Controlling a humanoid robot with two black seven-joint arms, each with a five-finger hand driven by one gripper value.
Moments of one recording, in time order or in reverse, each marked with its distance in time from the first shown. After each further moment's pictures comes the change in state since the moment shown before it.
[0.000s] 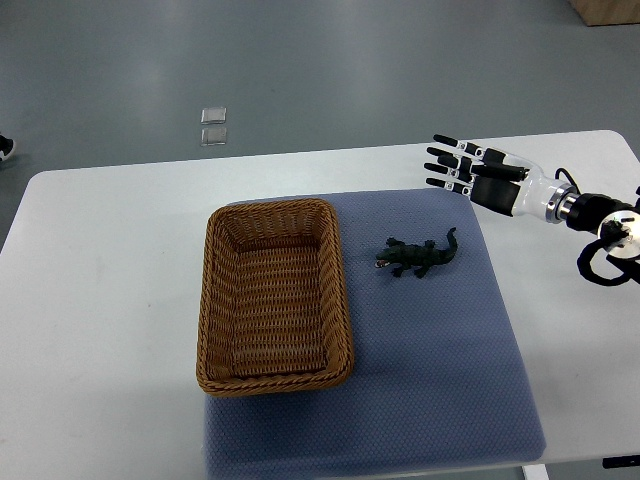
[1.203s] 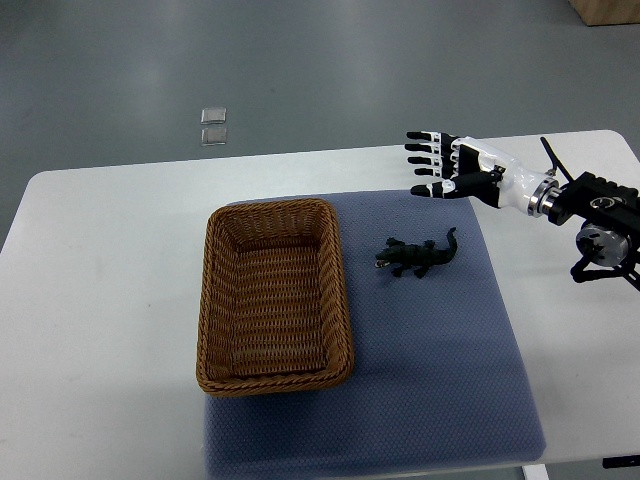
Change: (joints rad) left arm 0.000 0.000 -0.001 0.014 0.000 0.002 0.003; right arm 0.027 0.041 -0.002 0.010 -0.734 -0.093 0.352
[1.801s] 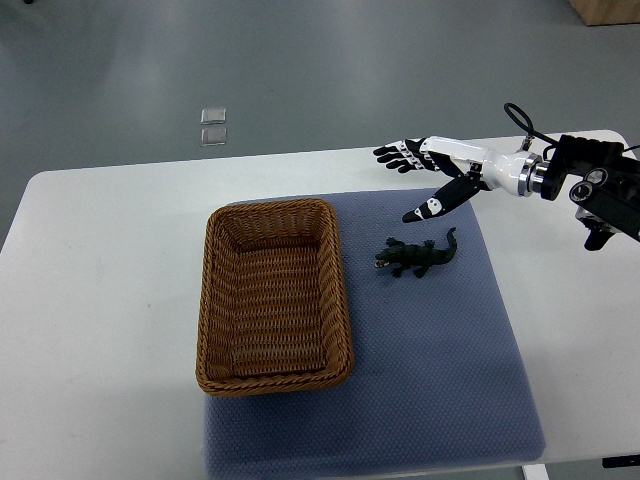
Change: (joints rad) left arm 0.000 0.000 0.000 0.000 0.000 0.000 0.000; right arm 0.108 -0.004 -0.013 0.006 -0.522 0.036 0.103
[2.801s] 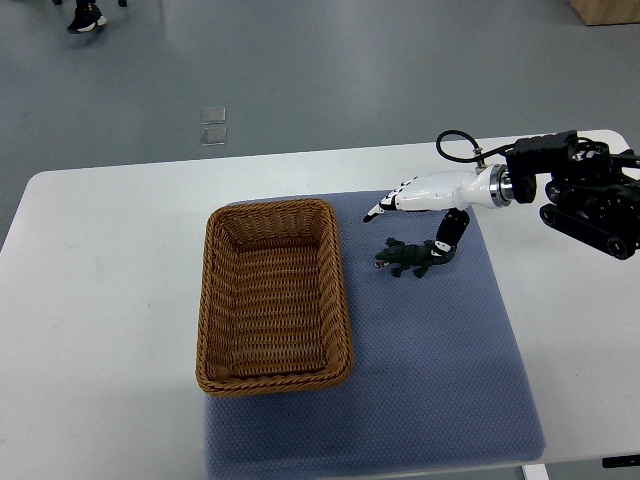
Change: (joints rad) left arm 0.000 0.000 0.000 0.000 0.000 0.000 0.000; right arm 0.213 0.043 -0.459 -0.038 -0.502 -0.284 0.151
